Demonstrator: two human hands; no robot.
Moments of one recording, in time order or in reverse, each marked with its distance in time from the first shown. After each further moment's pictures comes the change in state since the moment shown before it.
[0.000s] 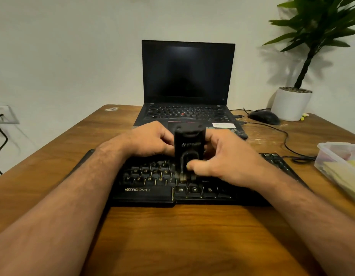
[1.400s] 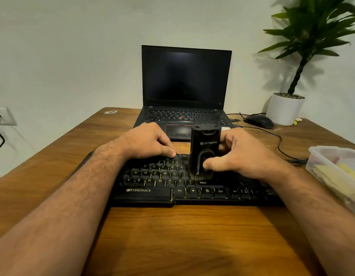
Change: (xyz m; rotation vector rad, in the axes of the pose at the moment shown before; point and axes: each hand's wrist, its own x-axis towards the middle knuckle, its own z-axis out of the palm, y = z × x) left_hand 0.006 -0.016 -0.003 0.118 0.071 -0.022; right_hand -0.005 0.012 -0.028 0.033 -0.026 0.150
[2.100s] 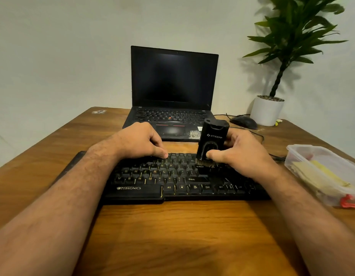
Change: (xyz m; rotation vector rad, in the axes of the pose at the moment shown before) left_hand 0.002 0.004 0.002 0.018 -0.005 -0.008; right_hand -0.017 0.010 -0.006 -0.003 0.316 0.103
